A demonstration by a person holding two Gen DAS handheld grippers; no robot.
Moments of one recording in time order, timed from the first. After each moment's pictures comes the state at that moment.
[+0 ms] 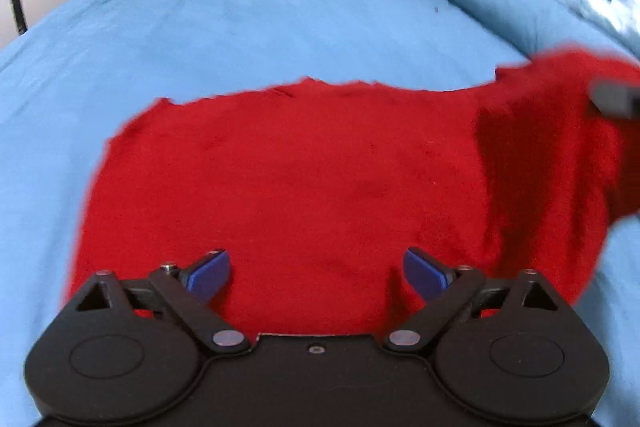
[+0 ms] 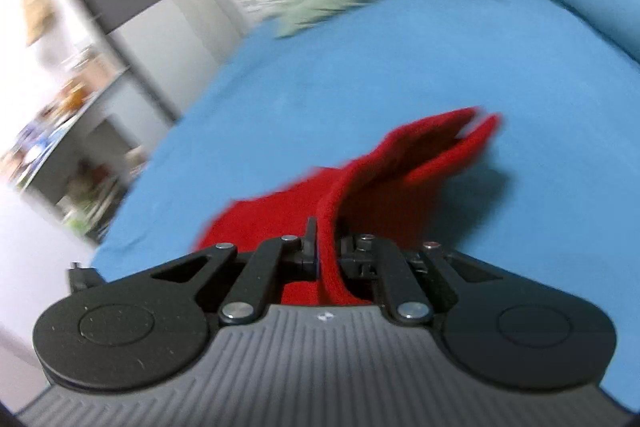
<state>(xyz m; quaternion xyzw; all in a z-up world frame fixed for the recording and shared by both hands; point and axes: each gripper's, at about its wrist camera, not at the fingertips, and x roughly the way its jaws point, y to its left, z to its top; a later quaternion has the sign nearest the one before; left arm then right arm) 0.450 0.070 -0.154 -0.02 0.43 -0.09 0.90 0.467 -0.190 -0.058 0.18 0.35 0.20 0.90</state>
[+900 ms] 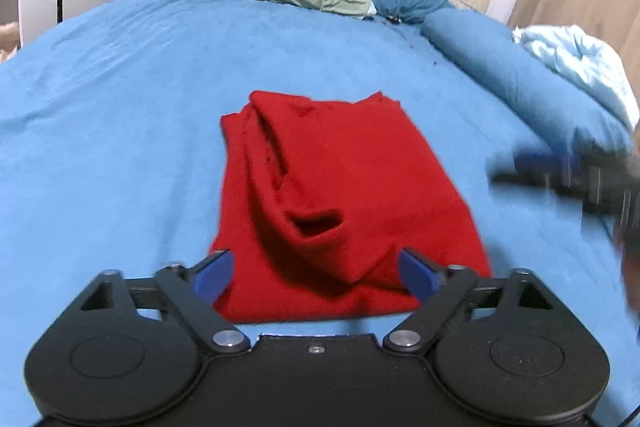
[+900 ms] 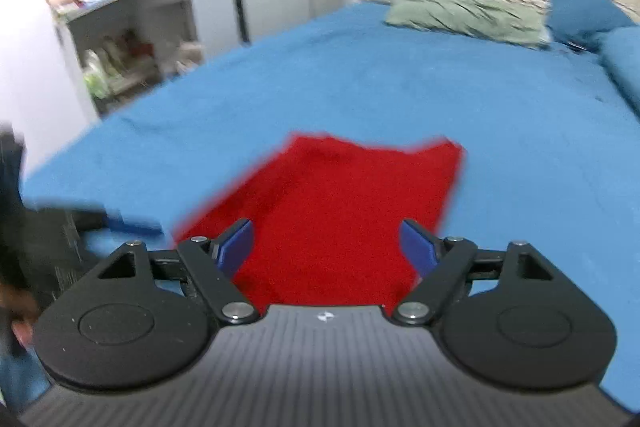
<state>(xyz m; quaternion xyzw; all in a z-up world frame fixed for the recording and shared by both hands) 0.362 0.182 -0.148 -0.09 0.37 -0.11 0.92 0.403 -0.052 -0.101 -0.05 0.31 0.25 0.92</state>
